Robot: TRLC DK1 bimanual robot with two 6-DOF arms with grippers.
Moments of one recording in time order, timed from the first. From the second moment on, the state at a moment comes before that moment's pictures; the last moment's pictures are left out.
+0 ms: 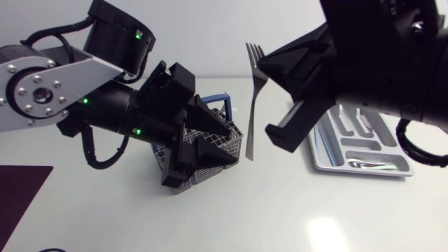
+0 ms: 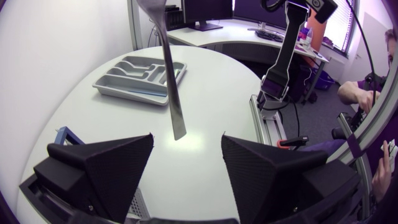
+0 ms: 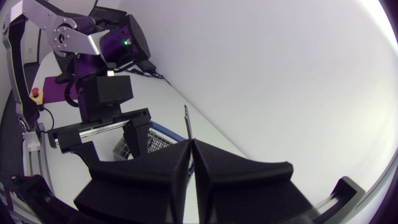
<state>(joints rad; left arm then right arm) -0.62 1.38 1.10 -0.51 0.70 0.54 0.96 1.02 1.10 -0.40 0.32 -0.34</state>
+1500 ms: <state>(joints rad) -0.57 1.49 1.14 -0.33 0.96 0.44 0.93 1.05 1.12 -0.36 0.28 -0.27</state>
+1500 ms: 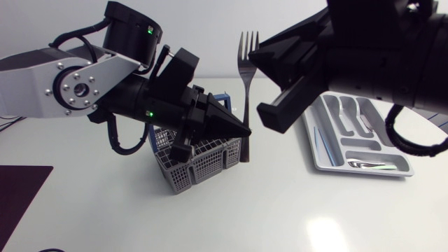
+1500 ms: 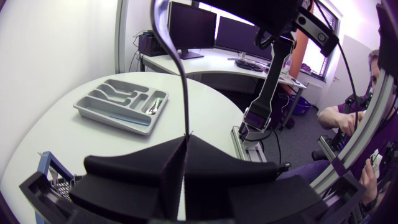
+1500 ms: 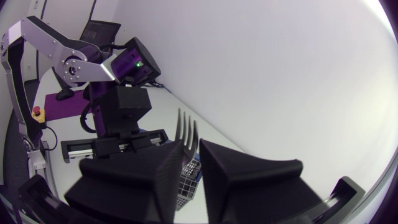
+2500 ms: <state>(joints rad) -0.59 1.48 1.17 -0.20 0.51 0.08 0.72 1.23 1.09 -0.19 0.12 -0.04</state>
